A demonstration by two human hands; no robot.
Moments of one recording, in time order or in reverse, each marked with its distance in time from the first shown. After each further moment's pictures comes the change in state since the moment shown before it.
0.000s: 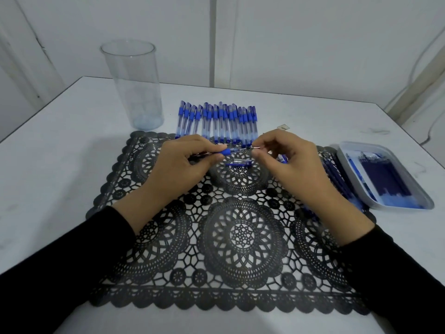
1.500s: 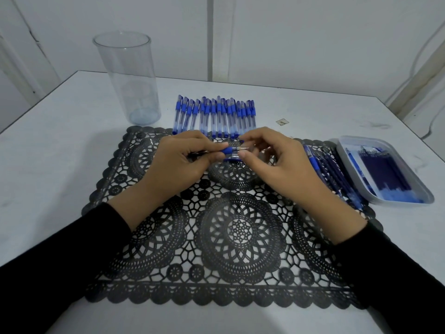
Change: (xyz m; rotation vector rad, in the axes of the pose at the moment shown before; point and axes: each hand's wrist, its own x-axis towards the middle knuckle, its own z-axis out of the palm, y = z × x) left_hand -0.003 -0.001 0.004 -0.022 -0.017 0.037; right_hand -0.003 -0.009 0.011 0.005 -0.058 0.000
